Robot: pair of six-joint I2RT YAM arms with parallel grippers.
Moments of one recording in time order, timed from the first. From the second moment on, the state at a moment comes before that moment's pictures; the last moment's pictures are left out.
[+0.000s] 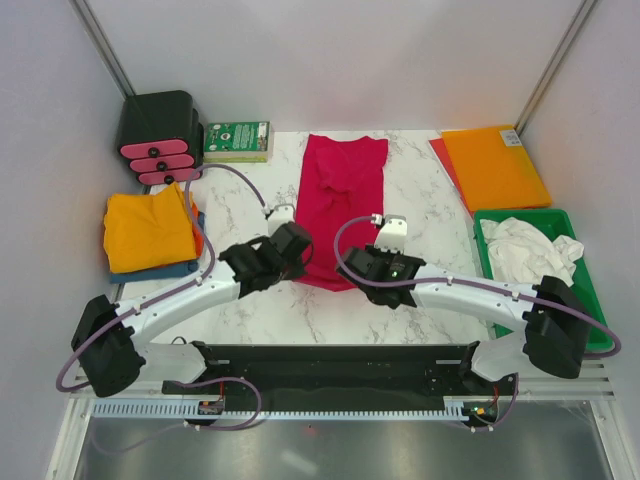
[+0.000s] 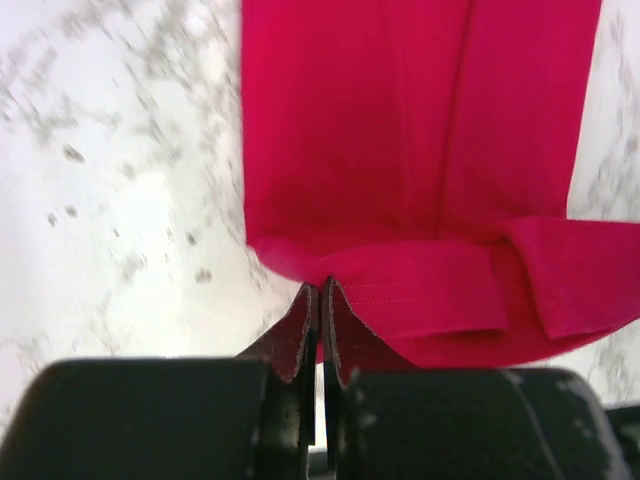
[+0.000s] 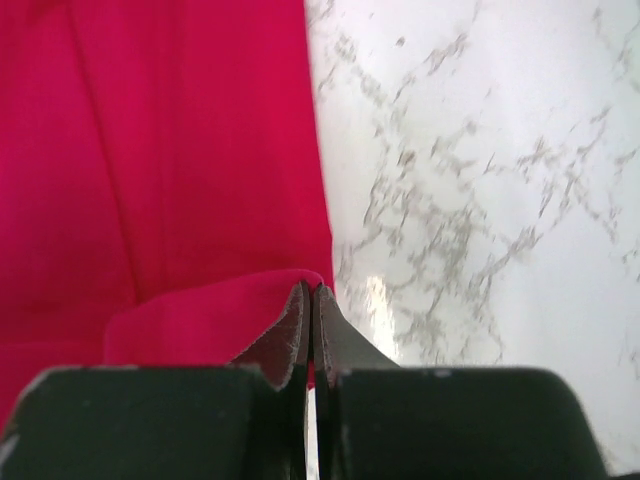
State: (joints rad) left arm -0.91 1.24 0.91 -0.59 -0.42 -0.82; right arm 1.07 1.40 0.96 -0.71 0.88 1.06
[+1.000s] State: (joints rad) left arm -0.51 1.92 1.50 -0.50 -0.31 -0.57; right arm 0.58 1.99 1.44 -0.42 0.65 0.60
